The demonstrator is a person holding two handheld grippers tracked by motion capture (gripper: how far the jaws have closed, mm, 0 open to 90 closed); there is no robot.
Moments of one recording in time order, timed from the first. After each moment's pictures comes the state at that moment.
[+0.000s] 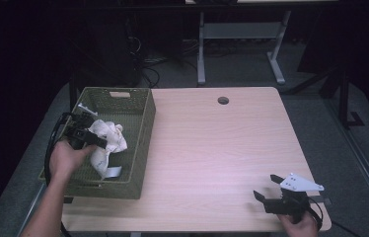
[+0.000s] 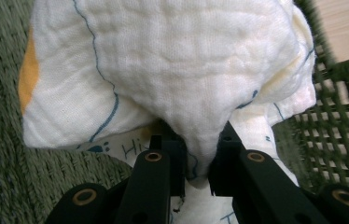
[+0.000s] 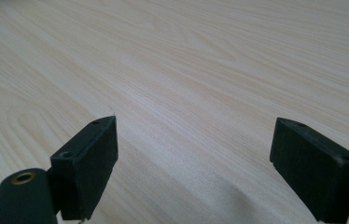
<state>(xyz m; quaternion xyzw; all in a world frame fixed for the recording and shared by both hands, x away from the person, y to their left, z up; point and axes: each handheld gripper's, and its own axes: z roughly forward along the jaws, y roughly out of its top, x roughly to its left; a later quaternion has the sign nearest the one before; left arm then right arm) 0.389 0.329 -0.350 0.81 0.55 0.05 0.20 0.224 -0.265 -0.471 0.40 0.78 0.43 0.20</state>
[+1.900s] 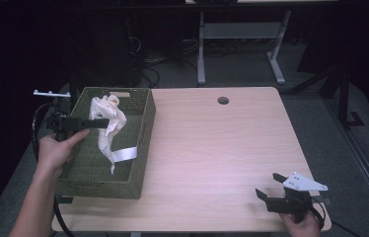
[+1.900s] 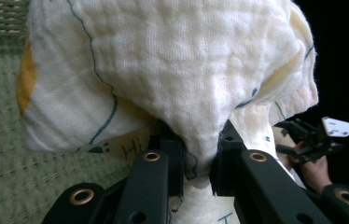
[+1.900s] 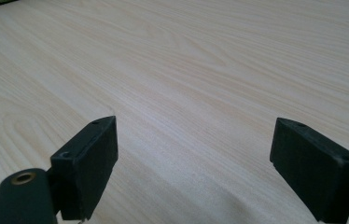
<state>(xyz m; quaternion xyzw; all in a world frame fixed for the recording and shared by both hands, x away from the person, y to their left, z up) 0.361 0.342 -0.288 0.72 0.49 -0.05 0.49 0.224 -0.270 -0.468 0.40 0.78 0.44 0.21</state>
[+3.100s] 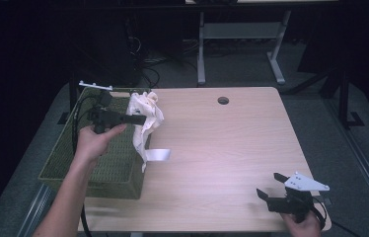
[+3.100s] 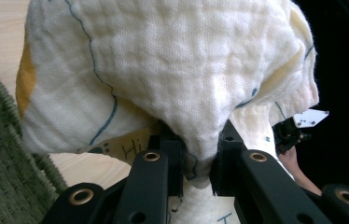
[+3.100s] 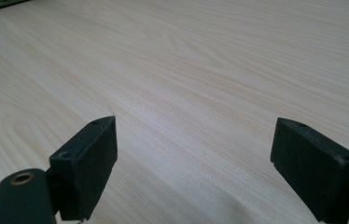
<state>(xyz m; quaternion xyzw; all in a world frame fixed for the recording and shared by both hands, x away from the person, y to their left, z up) 0.382 0.248 -0.284 0.75 0.43 -0.10 0.49 0.224 -0.273 -0.467 0.40 0.77 0.44 0.21</state>
